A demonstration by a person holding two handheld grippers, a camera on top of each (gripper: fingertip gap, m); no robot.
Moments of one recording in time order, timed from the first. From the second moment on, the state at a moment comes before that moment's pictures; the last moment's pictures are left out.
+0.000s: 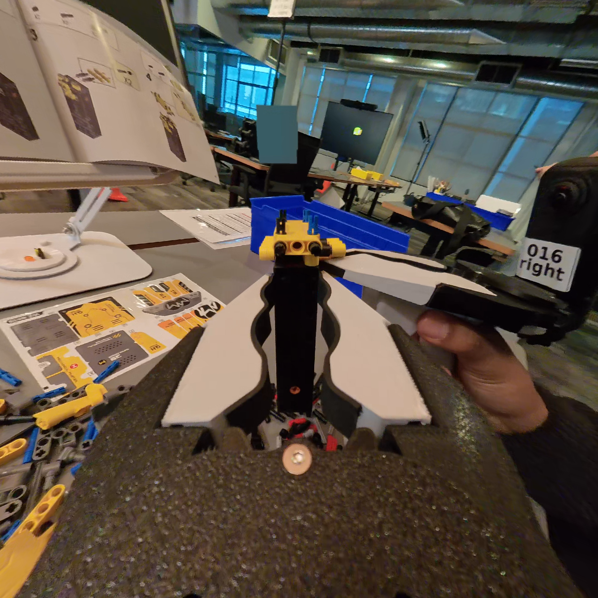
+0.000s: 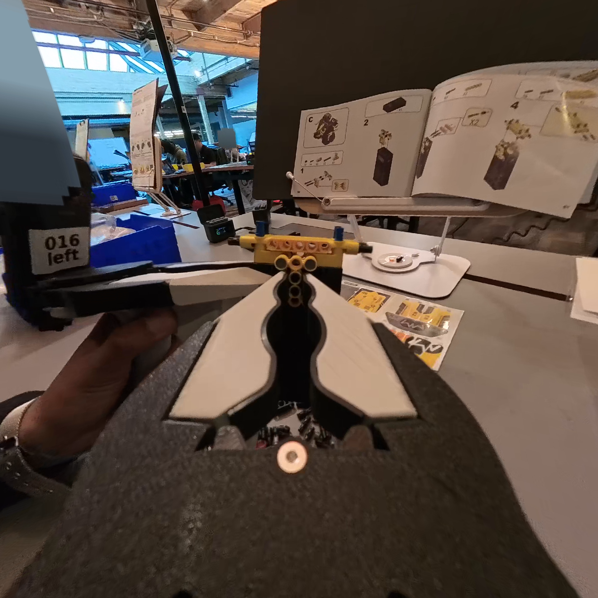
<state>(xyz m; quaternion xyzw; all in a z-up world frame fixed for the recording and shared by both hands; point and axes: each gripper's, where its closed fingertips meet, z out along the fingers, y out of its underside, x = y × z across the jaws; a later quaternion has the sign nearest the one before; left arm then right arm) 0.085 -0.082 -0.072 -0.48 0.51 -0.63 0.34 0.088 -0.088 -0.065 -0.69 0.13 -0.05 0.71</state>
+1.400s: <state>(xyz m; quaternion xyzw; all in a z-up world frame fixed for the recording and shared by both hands) 0.084 -0.092 -0.055 -0.47 0.45 -0.67 0.35 0.088 -0.103 -0.049 -0.65 0.11 -0.14 0.74</state>
